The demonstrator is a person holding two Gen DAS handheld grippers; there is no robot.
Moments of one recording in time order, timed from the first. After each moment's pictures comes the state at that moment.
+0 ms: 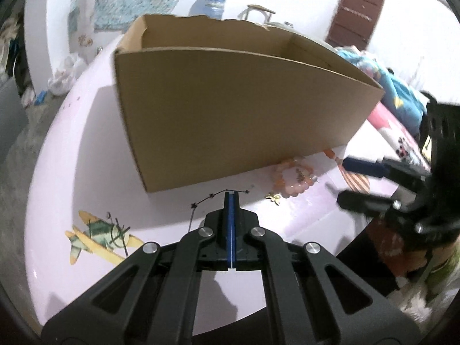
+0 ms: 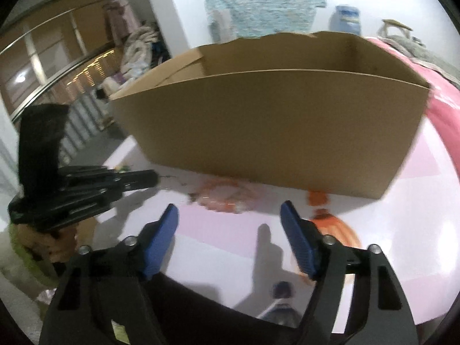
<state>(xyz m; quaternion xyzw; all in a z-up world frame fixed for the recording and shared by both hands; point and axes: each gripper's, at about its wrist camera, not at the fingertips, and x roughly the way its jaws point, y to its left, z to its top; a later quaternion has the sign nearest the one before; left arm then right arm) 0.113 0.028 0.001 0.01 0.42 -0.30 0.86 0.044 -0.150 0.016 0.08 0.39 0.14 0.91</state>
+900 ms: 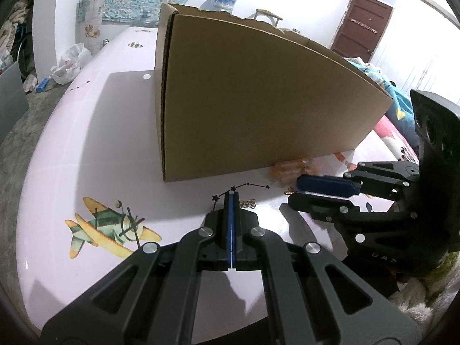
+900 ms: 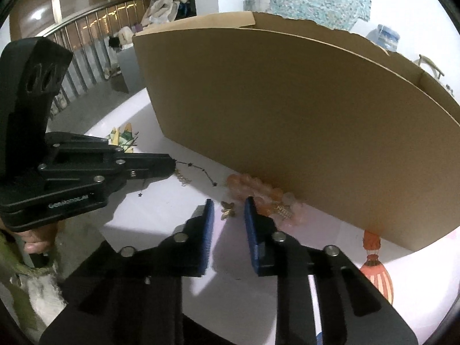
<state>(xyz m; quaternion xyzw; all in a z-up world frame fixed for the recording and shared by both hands) 0.117 0.039 -0.011 -0.01 0.42 -0.30 0.86 0.083 -0.091 0.005 -0.05 0.43 0.15 0.89</state>
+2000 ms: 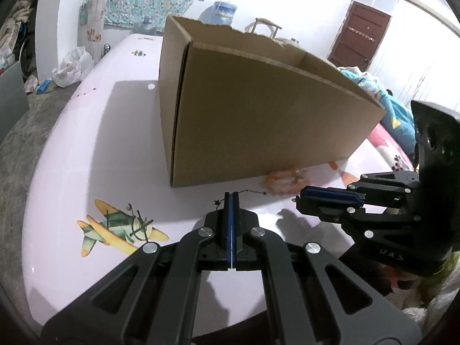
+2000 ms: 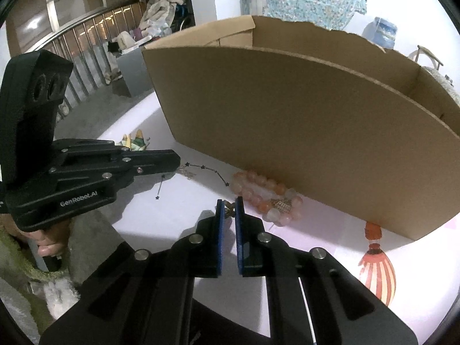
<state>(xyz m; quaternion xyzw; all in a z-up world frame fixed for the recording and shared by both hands) 0.113 0.048 0.002 -0.03 0.40 -0.30 0.87 0.073 -0.096 0.016 -0.03 0.43 0.15 0.89</state>
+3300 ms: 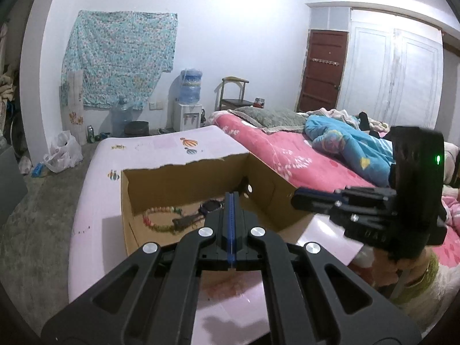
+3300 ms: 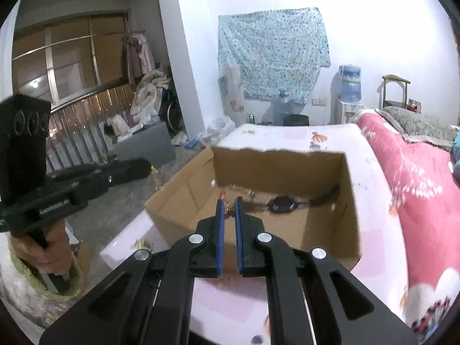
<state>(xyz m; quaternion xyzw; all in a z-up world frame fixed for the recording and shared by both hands) 0.097 -0.006 0.167 0.01 0.24 -0.35 0.91 0.054 -0.185 0.154 0.05 0.25 0.12 0.96</state>
